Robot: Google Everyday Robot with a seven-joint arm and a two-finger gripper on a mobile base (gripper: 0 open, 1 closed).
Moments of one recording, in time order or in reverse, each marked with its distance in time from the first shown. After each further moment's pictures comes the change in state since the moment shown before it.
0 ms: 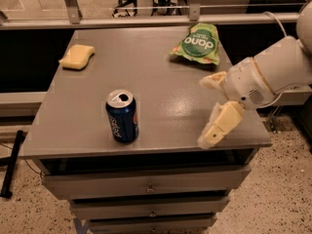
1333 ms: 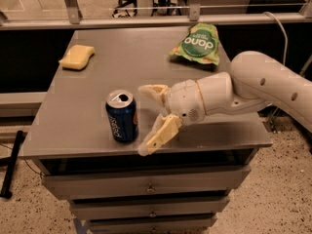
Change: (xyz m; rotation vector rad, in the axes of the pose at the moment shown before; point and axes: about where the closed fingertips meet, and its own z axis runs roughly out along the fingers) arm -0.093 0.028 0.109 -0.209 -0.480 -0.119
